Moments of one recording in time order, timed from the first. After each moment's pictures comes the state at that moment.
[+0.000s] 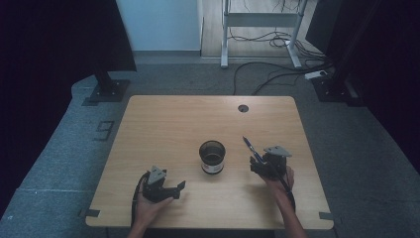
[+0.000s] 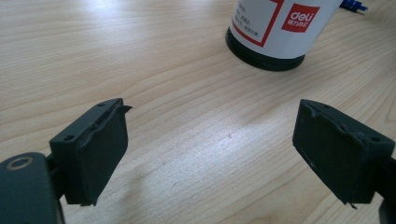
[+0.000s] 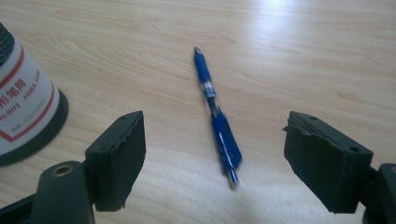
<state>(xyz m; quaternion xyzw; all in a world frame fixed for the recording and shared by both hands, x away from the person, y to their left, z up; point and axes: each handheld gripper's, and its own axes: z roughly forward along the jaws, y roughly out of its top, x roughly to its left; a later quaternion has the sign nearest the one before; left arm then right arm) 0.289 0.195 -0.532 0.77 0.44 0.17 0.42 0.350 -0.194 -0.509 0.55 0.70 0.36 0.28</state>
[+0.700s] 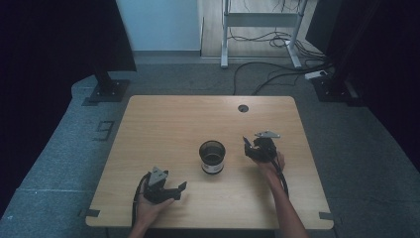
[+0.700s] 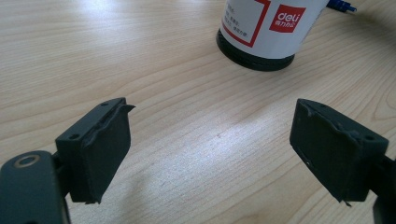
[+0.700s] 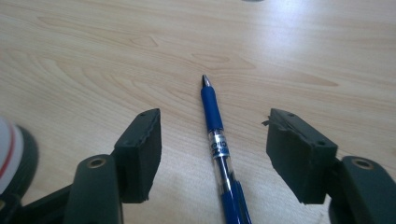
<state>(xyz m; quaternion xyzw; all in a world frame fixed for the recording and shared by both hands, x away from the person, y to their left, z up) 0.286 0.192 -0.531 0.78 0.43 0.17 0.42 0.416 -0.181 -0.519 0.55 0.72 0.34 0.24</state>
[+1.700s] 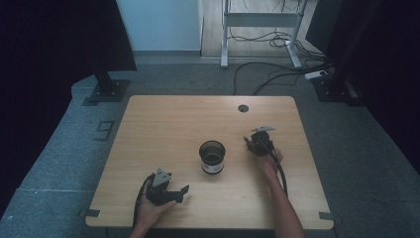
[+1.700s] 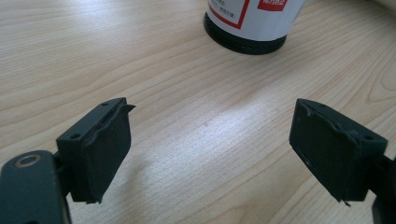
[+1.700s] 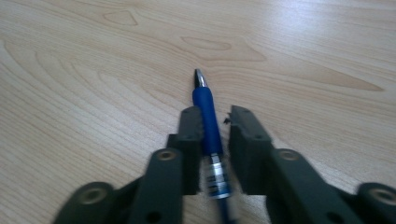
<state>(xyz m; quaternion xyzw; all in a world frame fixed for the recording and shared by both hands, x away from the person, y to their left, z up) 0.285 0.184 -0.536 0.80 0.42 0.16 0.41 0.455 -0.186 -0.543 0.54 0.75 0.32 0.21</state>
